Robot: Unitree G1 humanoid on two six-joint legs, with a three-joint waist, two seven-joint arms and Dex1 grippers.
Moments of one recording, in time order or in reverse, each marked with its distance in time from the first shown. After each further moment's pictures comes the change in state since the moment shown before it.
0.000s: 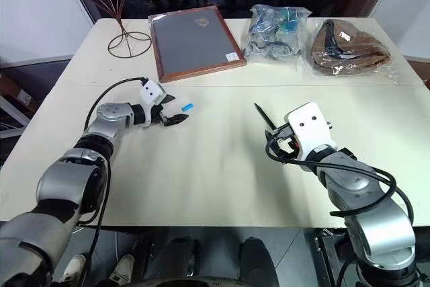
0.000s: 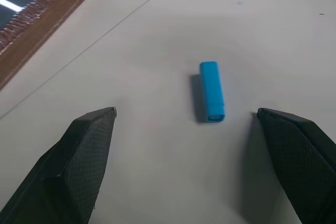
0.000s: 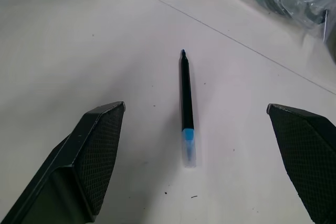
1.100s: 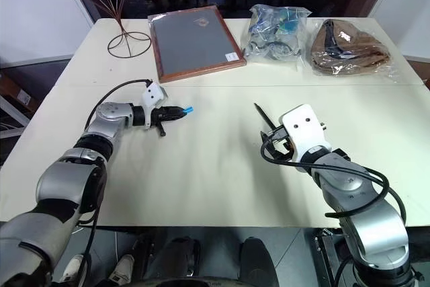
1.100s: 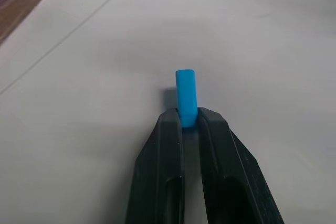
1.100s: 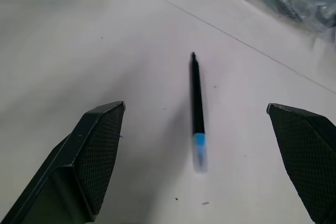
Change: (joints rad) left arm 0.014 0.005 0.014 -0.036 -0.003 -0.045 -0.217; right arm -0.009 0.023 0.040 0.041 -0.013 -0.044 0.005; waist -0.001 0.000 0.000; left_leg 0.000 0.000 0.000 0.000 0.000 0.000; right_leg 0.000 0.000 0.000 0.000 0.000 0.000
